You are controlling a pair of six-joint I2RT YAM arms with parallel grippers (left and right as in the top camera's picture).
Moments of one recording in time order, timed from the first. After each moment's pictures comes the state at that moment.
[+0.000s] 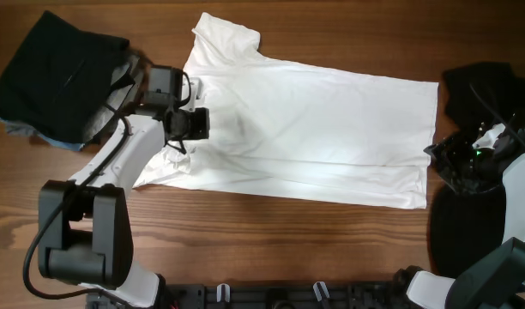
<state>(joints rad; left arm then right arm) -0.16 1.74 1.09 -0.49 0.21 -0.13 -0.55 1.46 1.00 -0.94 -0.40 0.36</state>
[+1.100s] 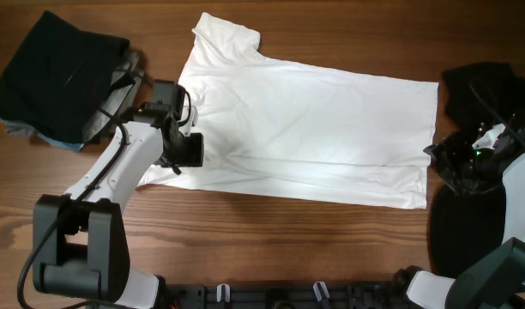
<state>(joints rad) -0.16 1.67 1.04 -0.81 0.11 -0.13 -0.55 1.46 1.00 -0.94 -0.40 0.36</state>
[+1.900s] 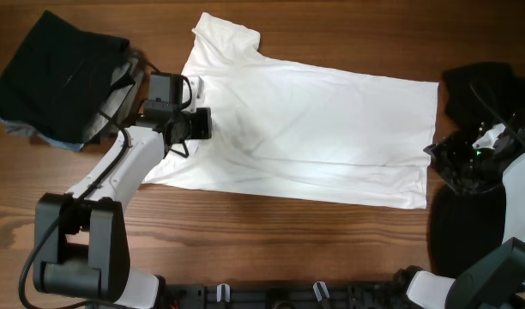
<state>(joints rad) -0.16 1.67 1.00 -0.33 0.23 -0.19 -0.55 1.46 1.00 -0.94 -0.40 0.36</state>
